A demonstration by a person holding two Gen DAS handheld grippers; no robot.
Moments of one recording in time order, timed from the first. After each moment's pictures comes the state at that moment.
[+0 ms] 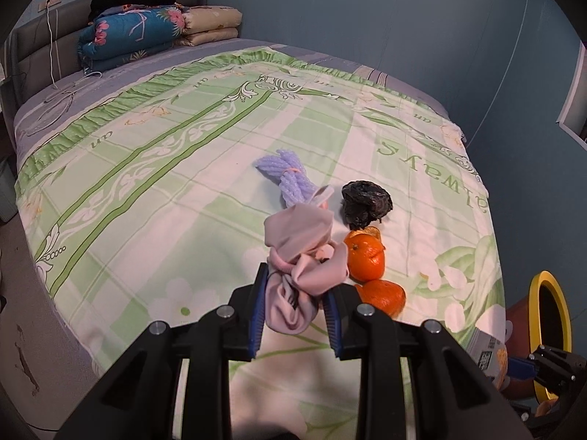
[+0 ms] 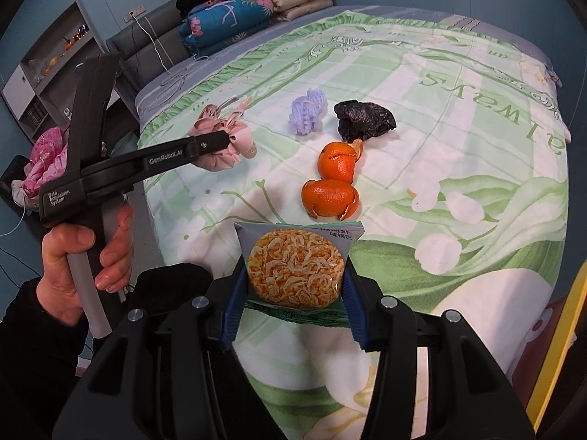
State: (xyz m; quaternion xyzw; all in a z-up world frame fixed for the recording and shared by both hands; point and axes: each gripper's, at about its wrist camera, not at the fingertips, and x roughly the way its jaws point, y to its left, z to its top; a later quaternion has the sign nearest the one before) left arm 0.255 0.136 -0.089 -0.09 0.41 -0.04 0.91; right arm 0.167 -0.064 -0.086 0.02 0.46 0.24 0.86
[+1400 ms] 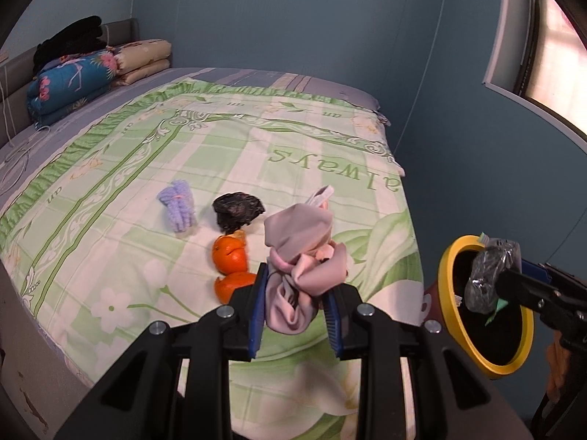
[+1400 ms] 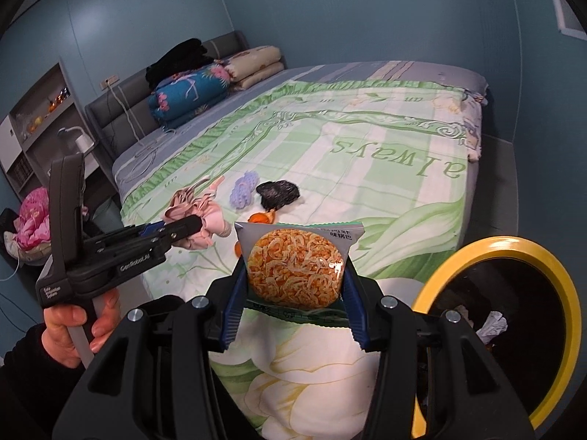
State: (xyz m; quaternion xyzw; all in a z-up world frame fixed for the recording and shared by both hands) left arm 0.198 0.006 -0.023 -0.03 0.38 -0.14 0.92; right arm 0.097 -0.209 0.010 0.08 0.36 0.15 0.92
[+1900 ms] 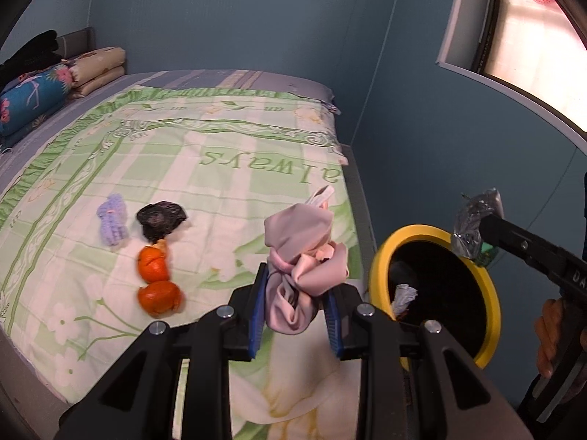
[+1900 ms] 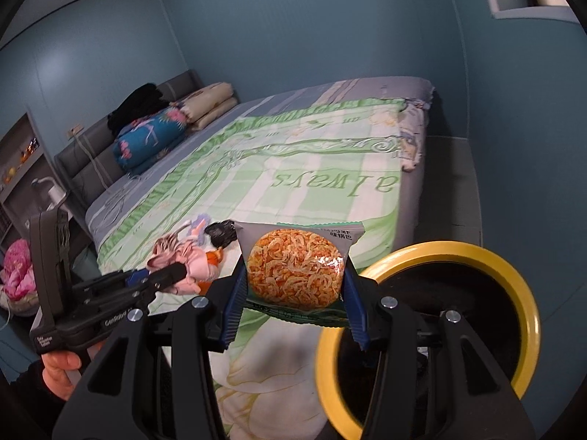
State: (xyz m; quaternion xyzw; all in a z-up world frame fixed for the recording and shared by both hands) left arm 0.189 -0.079 -0.013 -0.01 0.38 -0.22 0.90; right arm 0.074 -0.292 0.033 0.14 0.31 0.06 0.94
